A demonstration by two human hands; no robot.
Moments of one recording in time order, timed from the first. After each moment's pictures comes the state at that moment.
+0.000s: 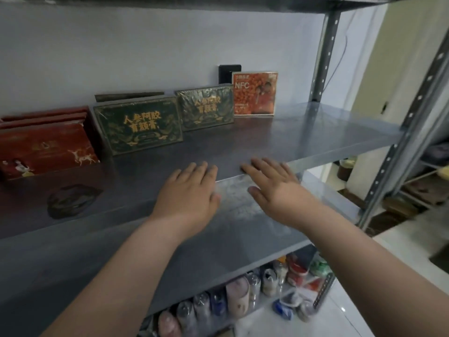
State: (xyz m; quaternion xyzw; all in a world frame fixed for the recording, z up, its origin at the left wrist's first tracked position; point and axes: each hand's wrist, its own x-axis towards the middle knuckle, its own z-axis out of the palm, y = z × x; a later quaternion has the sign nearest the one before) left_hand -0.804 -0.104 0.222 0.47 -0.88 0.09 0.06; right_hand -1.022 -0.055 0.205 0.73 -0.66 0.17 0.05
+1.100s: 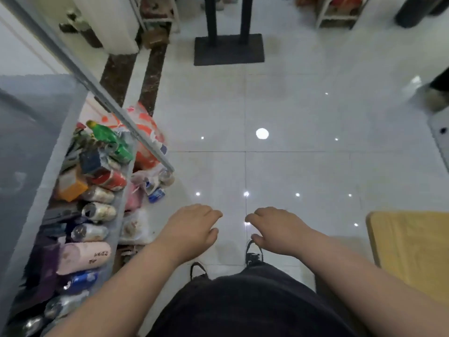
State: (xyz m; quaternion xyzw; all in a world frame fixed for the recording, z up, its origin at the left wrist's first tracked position) left_hand -1.032 0.200 -0.052 -0.18 -0.96 -0.08 -0.21; right_hand -1.059 0.440 -0.066 0.30 -0.91 0.04 -0.29
